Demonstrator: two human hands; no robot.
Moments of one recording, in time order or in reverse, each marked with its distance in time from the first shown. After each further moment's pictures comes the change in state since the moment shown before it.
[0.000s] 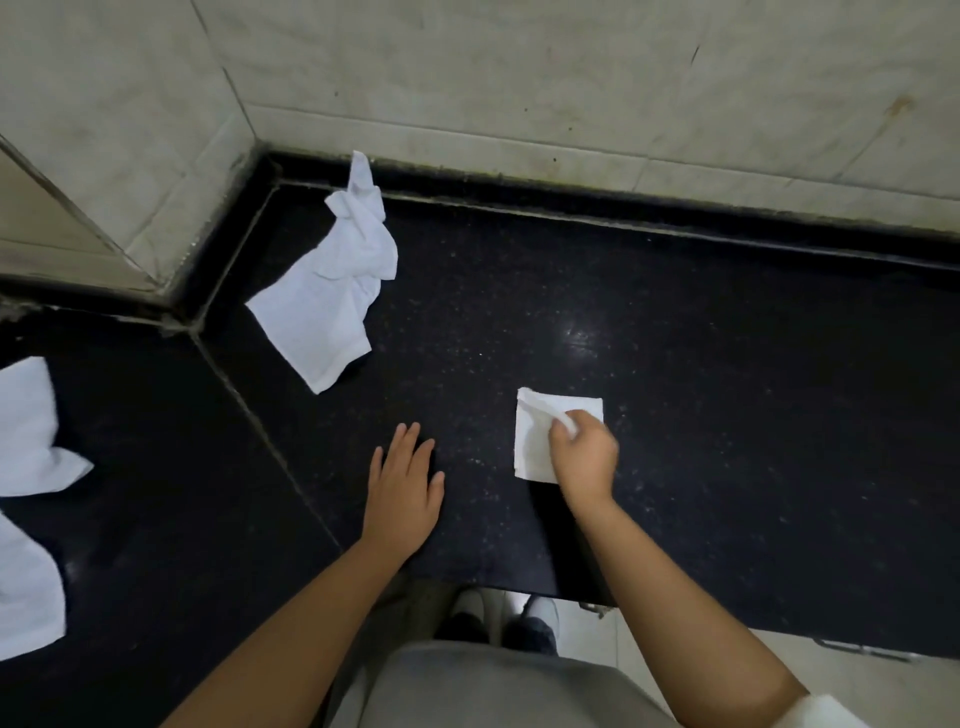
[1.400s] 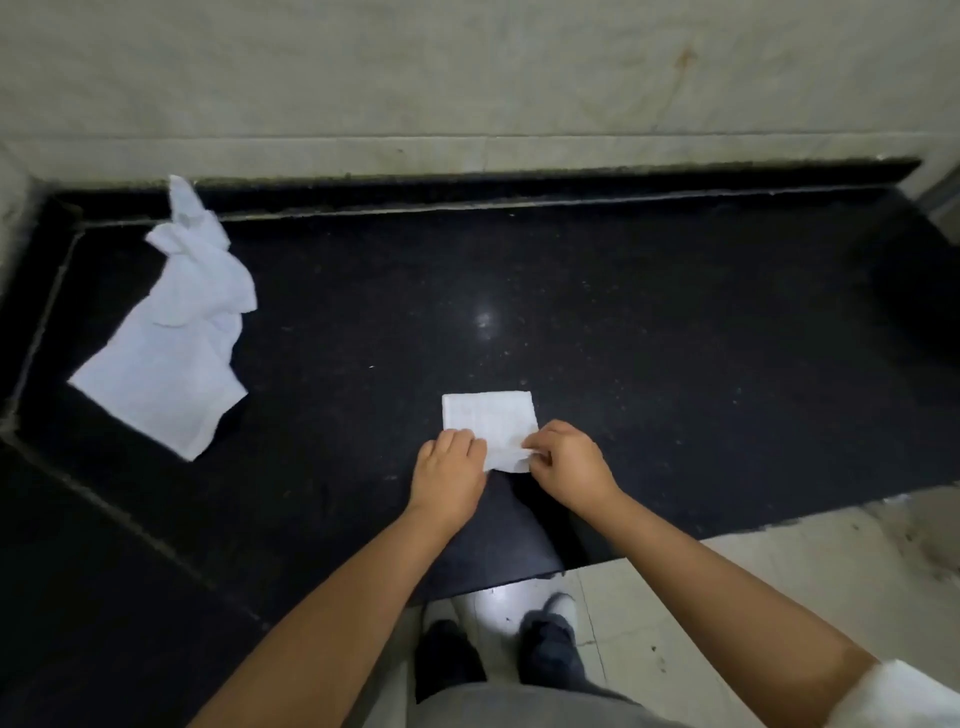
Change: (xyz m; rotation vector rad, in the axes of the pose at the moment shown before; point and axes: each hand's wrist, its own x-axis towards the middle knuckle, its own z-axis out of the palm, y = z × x) left_hand 0.043 0.106 0.044 0.361 -0.179 0.596; right_hand -0.011 0.056 -0.073 -0.353 -0.216 -0.195
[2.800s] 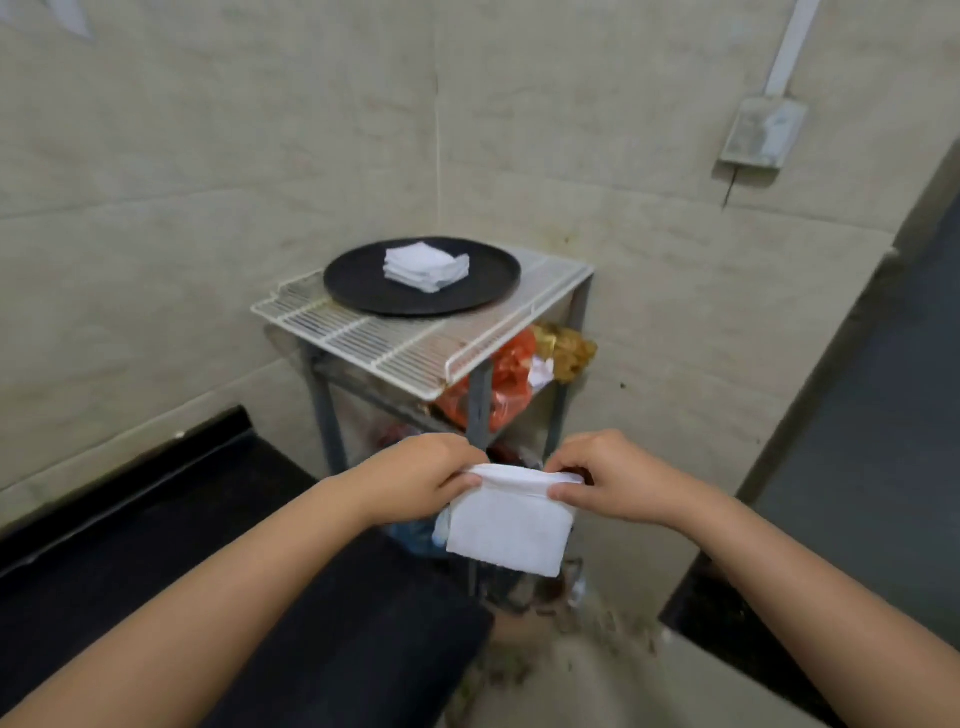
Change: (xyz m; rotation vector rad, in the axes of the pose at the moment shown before) left_hand 0.434 0.811 -0.192 -0.070 -0.102 1.145; right_hand -0.192 0.655 -0.602 -0.179 0.321 0.201
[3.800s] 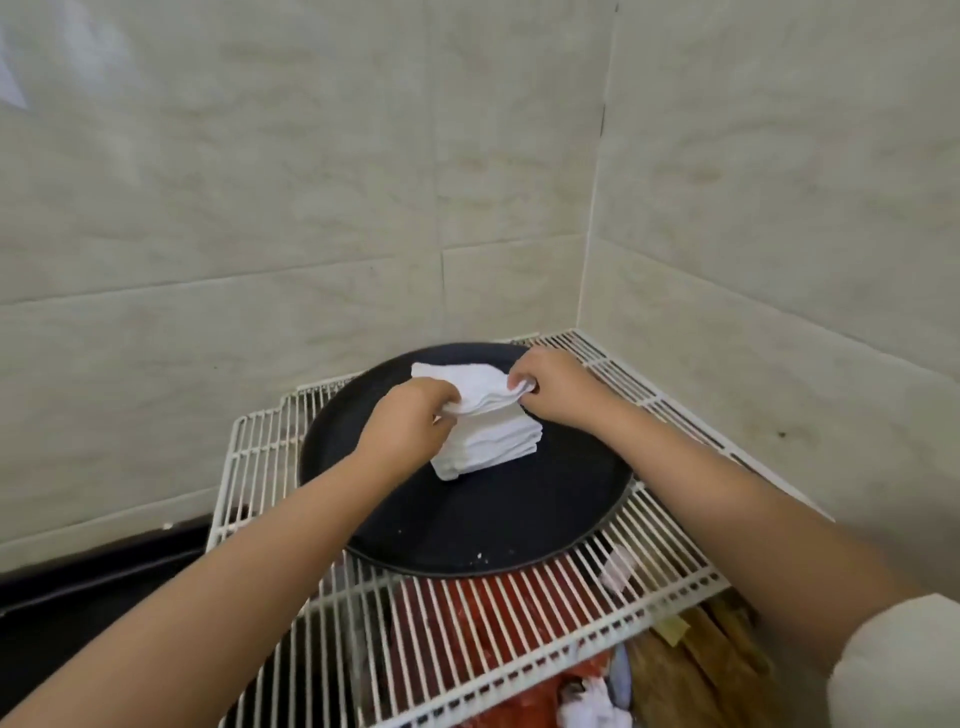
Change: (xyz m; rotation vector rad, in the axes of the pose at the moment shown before) left_hand 0.284 -0.224 -0.086 0.076 0.555 -1.003; right_hand 0.479 0.212 -0.095 0.066 0.066 -0.414
